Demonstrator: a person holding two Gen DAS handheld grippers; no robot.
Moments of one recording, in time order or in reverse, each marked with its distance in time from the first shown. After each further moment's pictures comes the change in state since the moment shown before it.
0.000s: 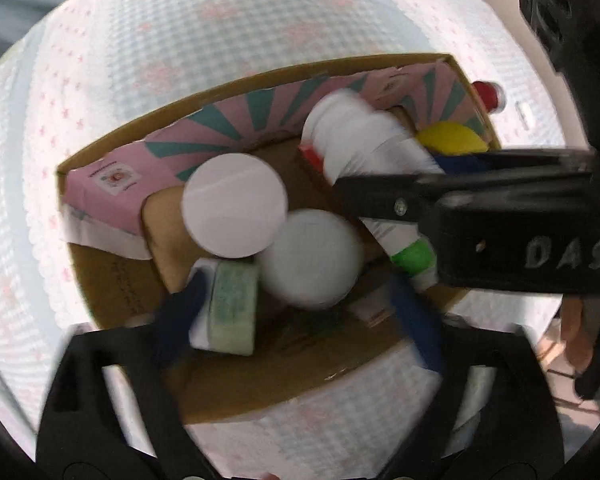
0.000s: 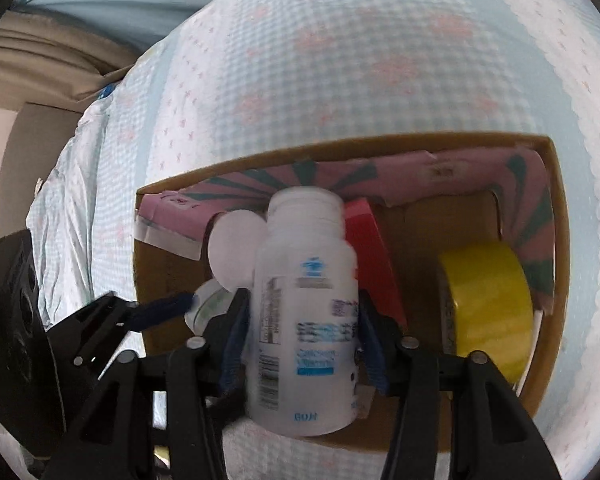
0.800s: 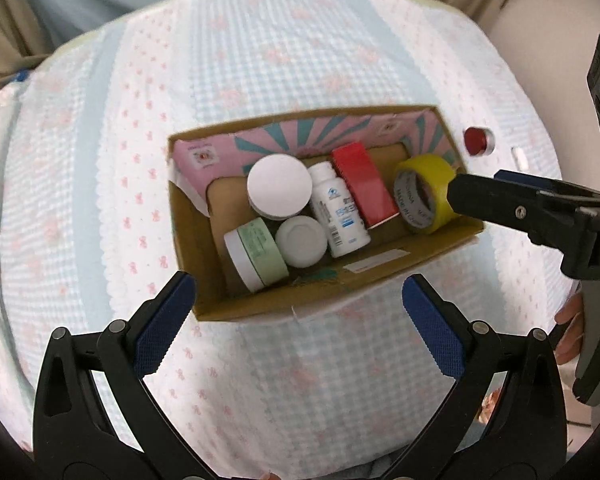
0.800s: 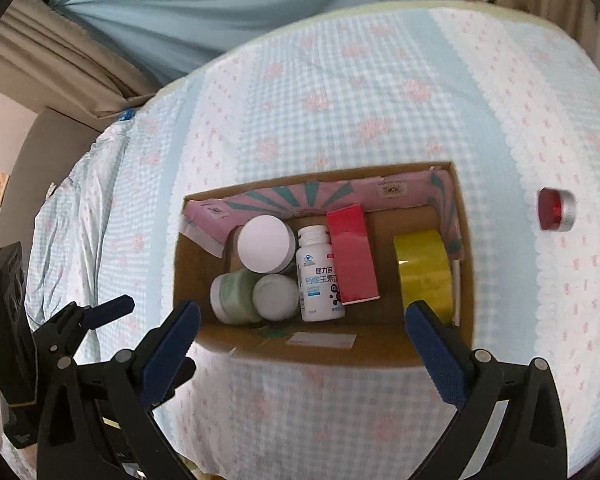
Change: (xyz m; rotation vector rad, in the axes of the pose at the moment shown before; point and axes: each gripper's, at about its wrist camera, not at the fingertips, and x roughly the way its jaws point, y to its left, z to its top) left arm -0.102 -0.003 -0.057 -0.153 -0.170 0.073; right arm -0.095 0.027 -0.055 -0.049 -0.189 -0.065
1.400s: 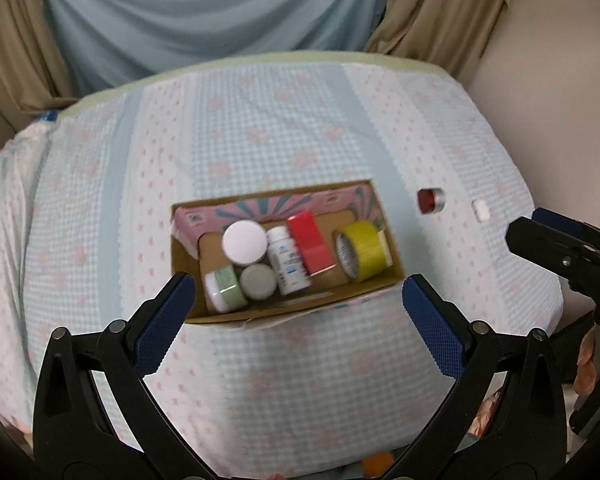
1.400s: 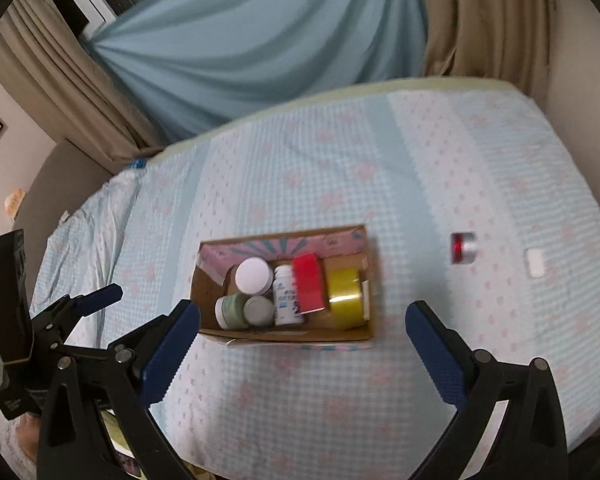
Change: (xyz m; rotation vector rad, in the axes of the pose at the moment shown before) left arm -0.109 -0.088 0.008 -0.030 -0.202 0.038; right arm -0.160 -0.025 -0.032 -0.027 -0.226 -0.049
